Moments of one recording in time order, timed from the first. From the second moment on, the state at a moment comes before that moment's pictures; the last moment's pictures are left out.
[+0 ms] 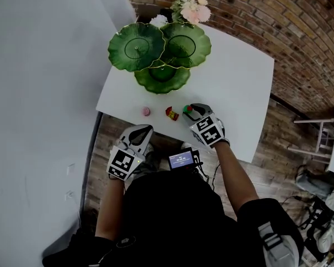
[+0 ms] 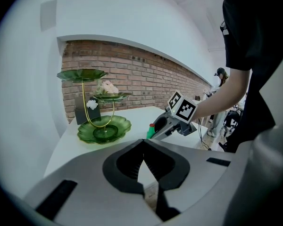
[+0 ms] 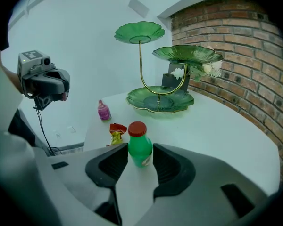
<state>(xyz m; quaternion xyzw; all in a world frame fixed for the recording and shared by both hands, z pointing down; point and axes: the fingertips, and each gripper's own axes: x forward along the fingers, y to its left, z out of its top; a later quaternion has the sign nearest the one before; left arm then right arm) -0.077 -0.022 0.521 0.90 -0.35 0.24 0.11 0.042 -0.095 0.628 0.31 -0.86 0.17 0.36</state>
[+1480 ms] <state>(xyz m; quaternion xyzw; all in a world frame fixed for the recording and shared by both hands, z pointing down) -0.048 -0.037 0.506 0.92 -0.32 0.20 0.08 0.063 -0.070 0.555 0.35 -0.87 0.16 0.31</state>
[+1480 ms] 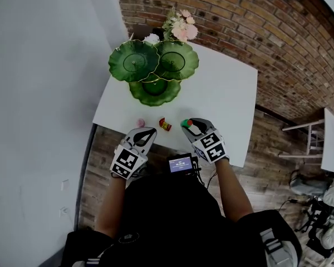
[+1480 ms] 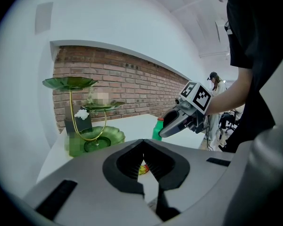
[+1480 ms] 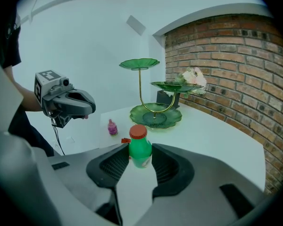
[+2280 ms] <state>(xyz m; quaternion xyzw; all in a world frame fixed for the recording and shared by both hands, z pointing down) -0.064 -0.072 0.504 0.91 -0.34 0.21 0.09 0.026 -0.136 0.557 0.32 -0.89 0.13 0.31</state>
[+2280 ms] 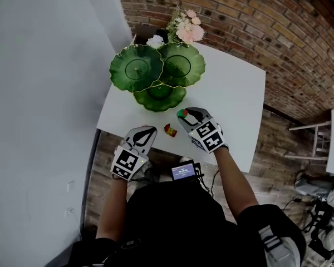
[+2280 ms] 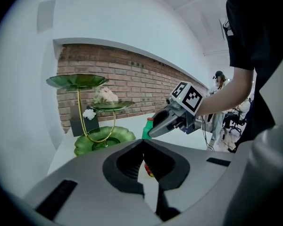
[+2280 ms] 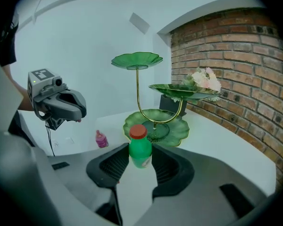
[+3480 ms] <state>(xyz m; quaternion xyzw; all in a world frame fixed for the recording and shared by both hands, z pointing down) -0.083 -0.095 0.523 0.90 -0.35 0.23 0.12 0.005 -0.205 0.606 0.34 -0.88 0.15 0.30</state>
